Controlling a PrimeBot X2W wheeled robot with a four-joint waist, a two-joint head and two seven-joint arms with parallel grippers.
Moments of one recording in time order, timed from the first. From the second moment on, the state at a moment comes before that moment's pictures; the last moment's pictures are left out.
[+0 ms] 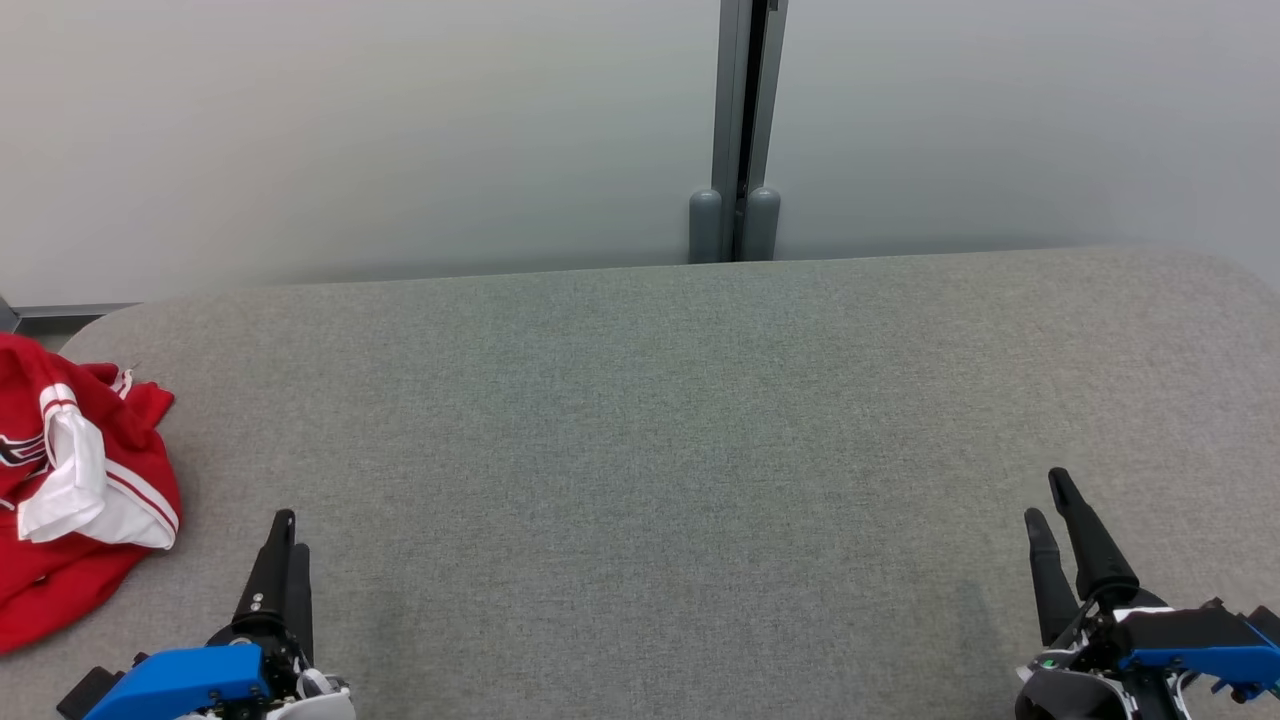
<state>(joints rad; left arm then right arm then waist) -0.05 0.04 0.11 0.30 -1.61 -0.13 0.11 -0.09 -0.04 -0.10 0.29 1.61 0.13 0.11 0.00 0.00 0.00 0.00</state>
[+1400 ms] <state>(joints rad) -0.08 0.14 -0.07 0.35 -0.98 -0.13 -0.07 -0.10 -0.06 0.02 0.32 0.95 0.13 -0.06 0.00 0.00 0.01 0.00</state>
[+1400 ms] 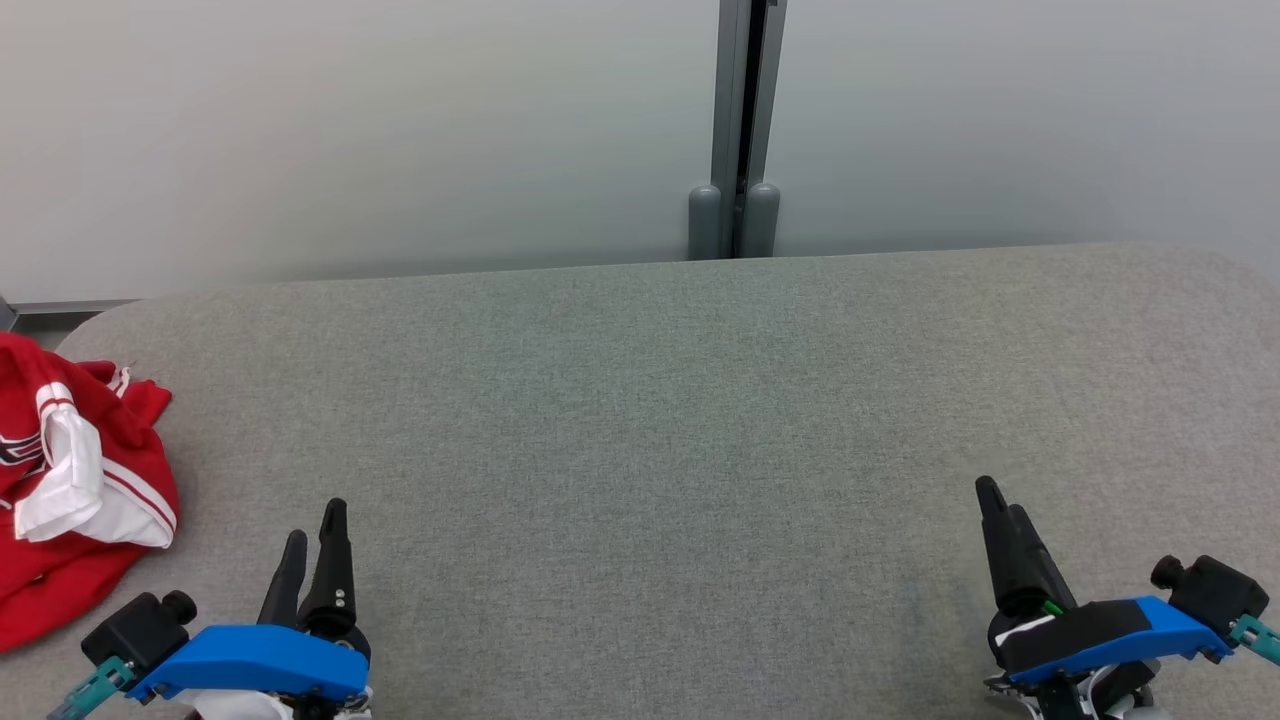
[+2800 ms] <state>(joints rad) -0.06 0.14 -0.03 0.42 -0.44 -0.13 -0.18 -0.10 -0.05 -0.02 0.37 0.33 0.13 -0.18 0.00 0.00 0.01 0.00</state>
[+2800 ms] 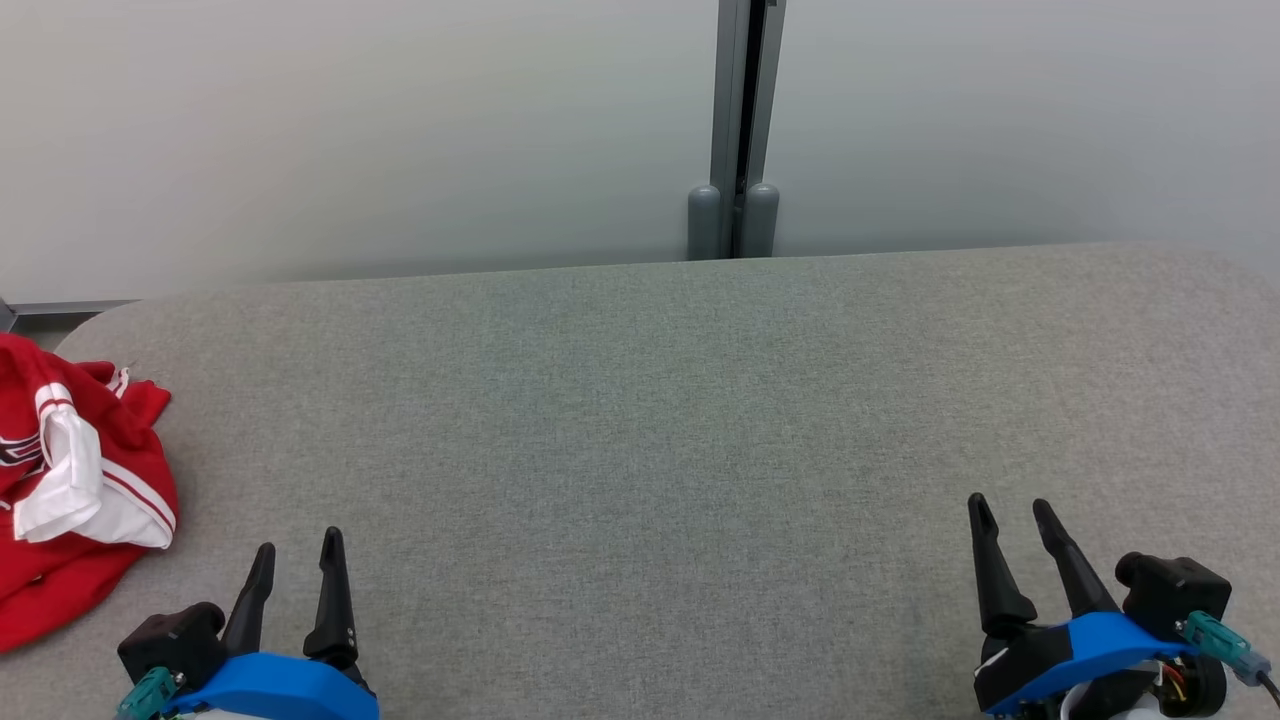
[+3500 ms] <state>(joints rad) -0.06 0.11 0.01 0.45 -0.23 -0.13 -0.22 -0.09 -0.05 -0.05 0.41 0.18 0.13 -0.23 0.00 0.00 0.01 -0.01</state>
